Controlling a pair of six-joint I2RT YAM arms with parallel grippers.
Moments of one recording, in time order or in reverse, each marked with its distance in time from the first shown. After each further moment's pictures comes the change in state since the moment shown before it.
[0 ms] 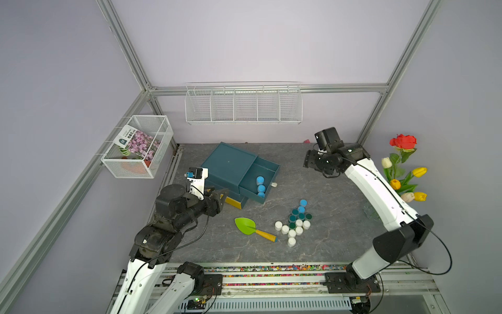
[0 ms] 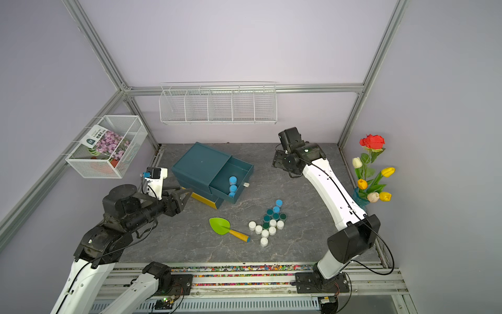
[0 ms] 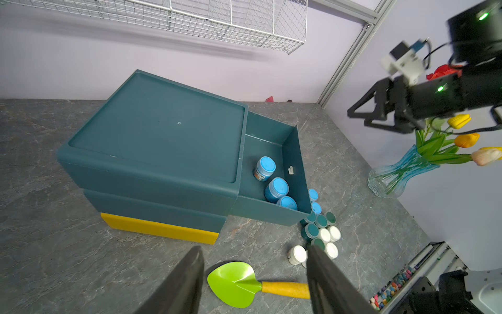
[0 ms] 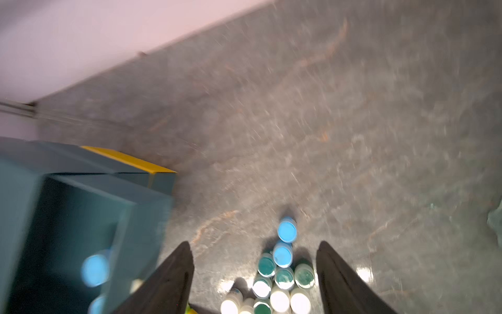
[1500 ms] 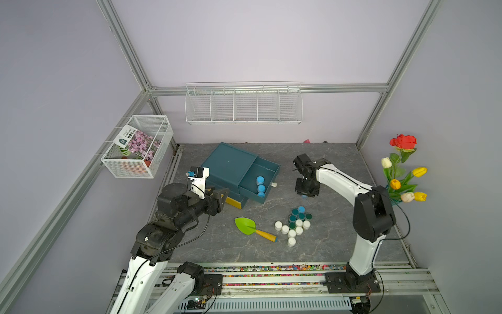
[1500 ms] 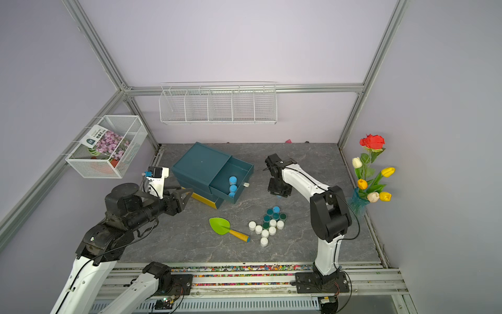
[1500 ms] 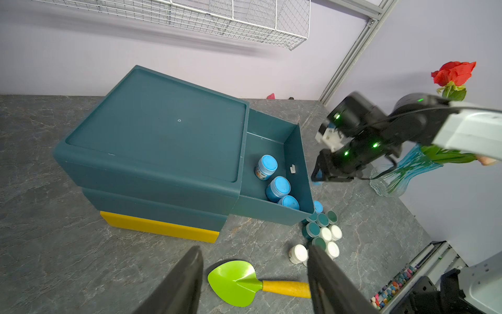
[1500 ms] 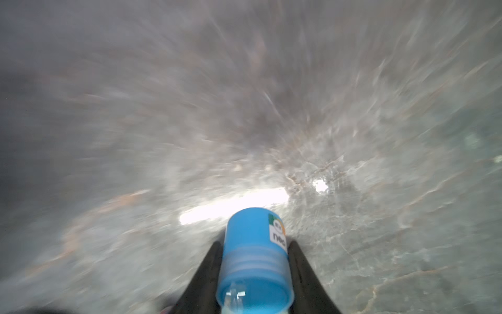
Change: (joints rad) left arm 0.000 0.015 0.000 0.000 -0.001 0.000; right arm 0.077 0.209 -0.080 0.010 0.009 0.013
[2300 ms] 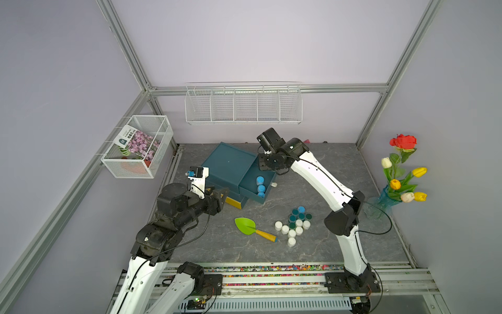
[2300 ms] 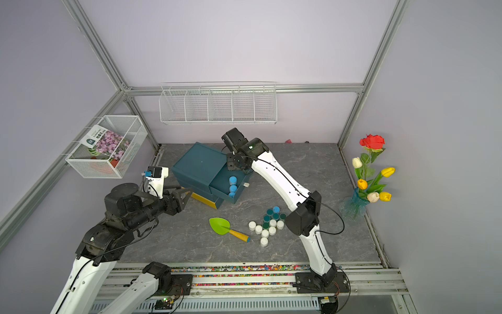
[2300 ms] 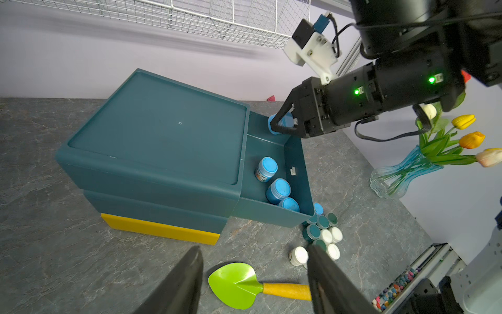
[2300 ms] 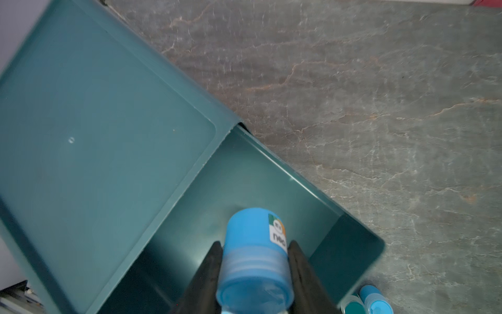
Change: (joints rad) left arm 0.000 -0.001 0.000 0.008 -0.003 0.000; right arm 0.280 0.336 0.840 -0.188 0.010 -0.129
